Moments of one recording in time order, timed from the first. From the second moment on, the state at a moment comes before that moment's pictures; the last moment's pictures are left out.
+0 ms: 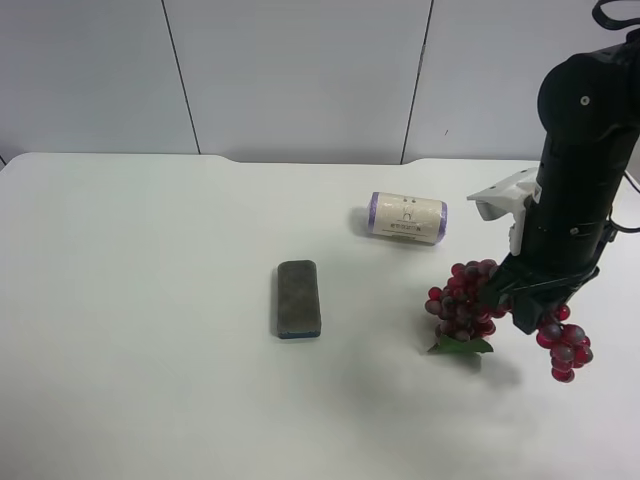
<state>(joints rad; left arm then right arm) -0.07 -0.01 -0.51 0.00 1.06 -0.07 0.34 1.63 -0.94 -0.06 1.08 -0.15</state>
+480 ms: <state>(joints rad) -0.07 -0.01 -0.51 0.00 1.06 -0.07 0.34 1.63 -0.94 -0.06 1.10 -0.12</state>
